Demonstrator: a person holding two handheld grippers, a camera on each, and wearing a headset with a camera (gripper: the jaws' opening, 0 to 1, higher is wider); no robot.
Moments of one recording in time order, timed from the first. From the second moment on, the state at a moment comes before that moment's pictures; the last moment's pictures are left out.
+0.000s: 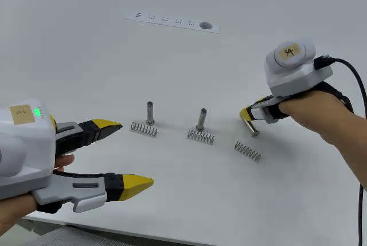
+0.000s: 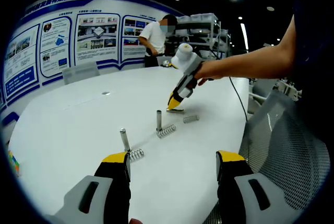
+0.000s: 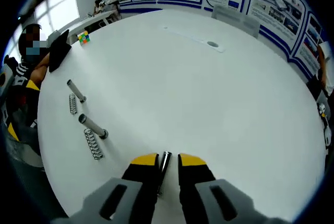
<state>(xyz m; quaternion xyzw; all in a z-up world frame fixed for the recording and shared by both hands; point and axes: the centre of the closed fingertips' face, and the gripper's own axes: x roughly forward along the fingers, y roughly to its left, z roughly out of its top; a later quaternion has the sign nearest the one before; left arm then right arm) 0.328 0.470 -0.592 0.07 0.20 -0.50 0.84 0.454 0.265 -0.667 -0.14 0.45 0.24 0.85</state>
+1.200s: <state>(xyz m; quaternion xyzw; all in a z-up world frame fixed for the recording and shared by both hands) 0.330 0.473 -0.591 0.06 0.20 -0.50 0.84 0.455 0.268 -0.682 -0.15 0.50 0.21 0.82</state>
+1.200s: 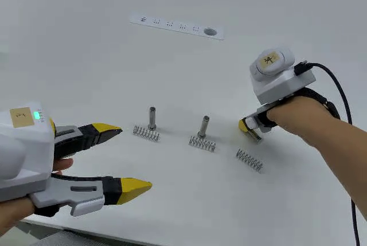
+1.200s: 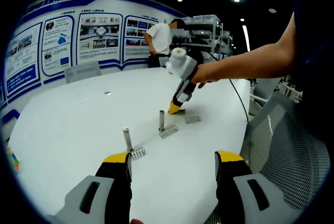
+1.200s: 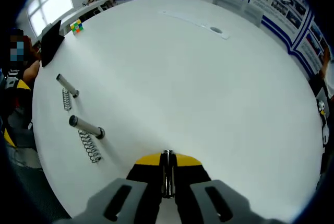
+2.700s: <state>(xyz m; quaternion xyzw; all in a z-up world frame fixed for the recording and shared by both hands) 0.335 0.472 -0.580 0.07 0.19 -0.50 0.84 0.406 0.256 -0.634 -0.10 0.40 0.21 0.88</state>
